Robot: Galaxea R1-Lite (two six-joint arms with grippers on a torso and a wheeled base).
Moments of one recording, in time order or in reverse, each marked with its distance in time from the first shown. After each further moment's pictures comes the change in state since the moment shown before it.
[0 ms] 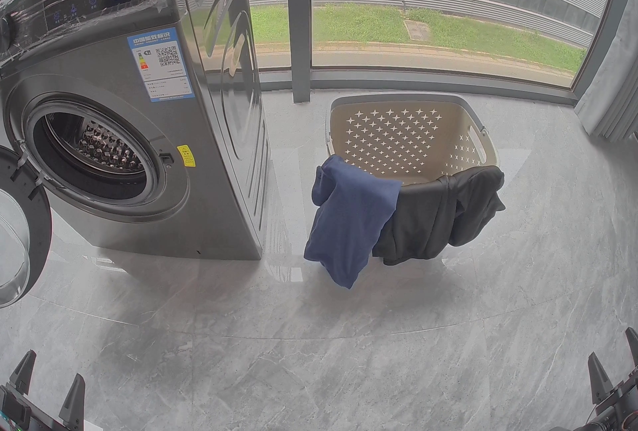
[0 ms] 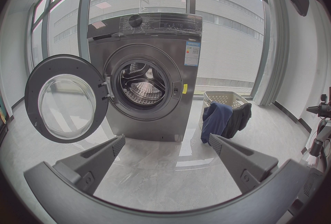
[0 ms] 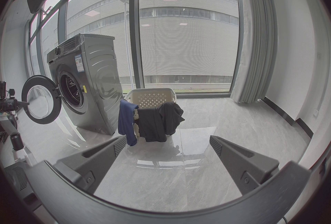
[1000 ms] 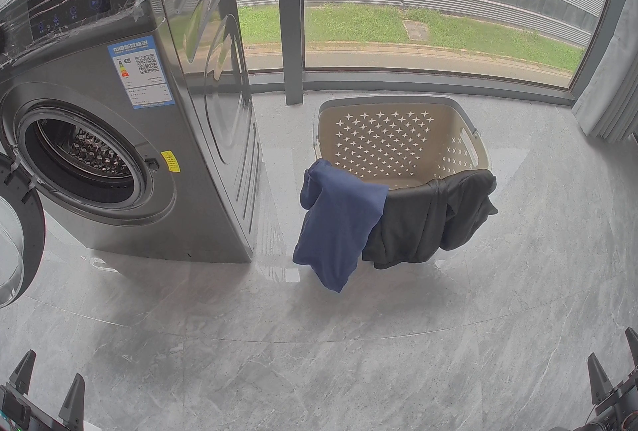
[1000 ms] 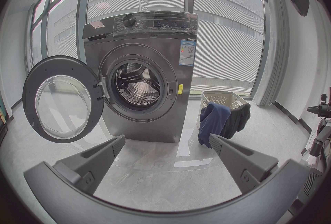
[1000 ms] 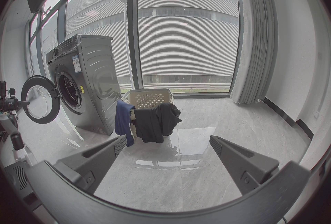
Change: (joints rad) left arm 0.001 0.000 0.000 -0.001 0.000 -0.001; right arm 0.001 0.001 0.000 0.001 0.003 -0.002
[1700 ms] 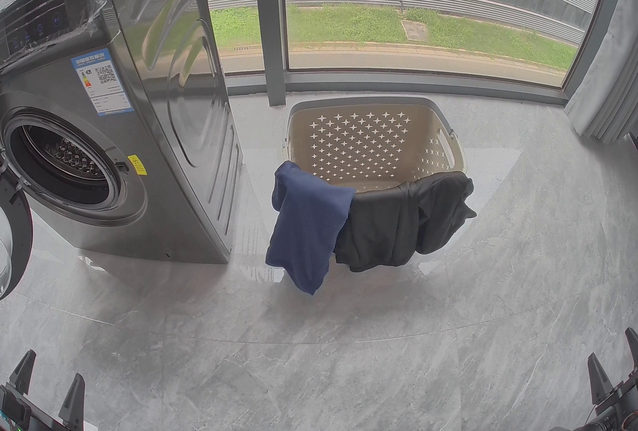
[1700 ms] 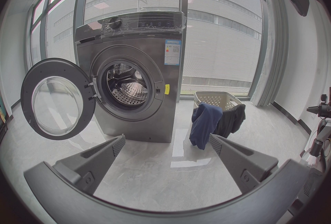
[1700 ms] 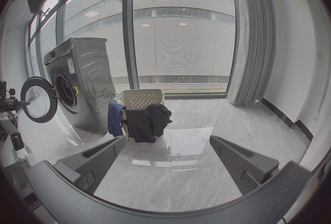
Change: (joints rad) left arm -0.001 0.000 0.000 0.000 0.000 0.000; right arm 0.001 0.000 0.000 -0.001 -0.002 0.000
